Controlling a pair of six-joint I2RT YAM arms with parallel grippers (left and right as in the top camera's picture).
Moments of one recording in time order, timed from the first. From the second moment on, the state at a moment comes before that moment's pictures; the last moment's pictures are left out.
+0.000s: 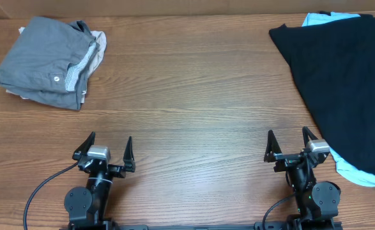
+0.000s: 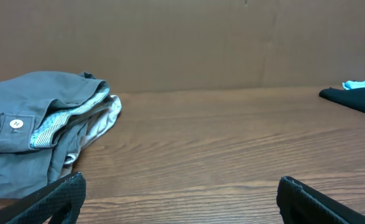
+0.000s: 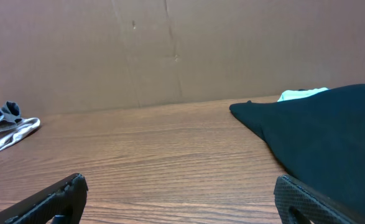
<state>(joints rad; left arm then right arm) 0.10 0.02 0.01 -0.05 0.25 -0.02 0.07 0.01 0.02 -0.03 -0.07 0.15</state>
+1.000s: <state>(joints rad) 0.10 0.02 0.01 0.04 0.25 -0.05 0.07 0.01 0.02 0.30 -0.06 0.15</state>
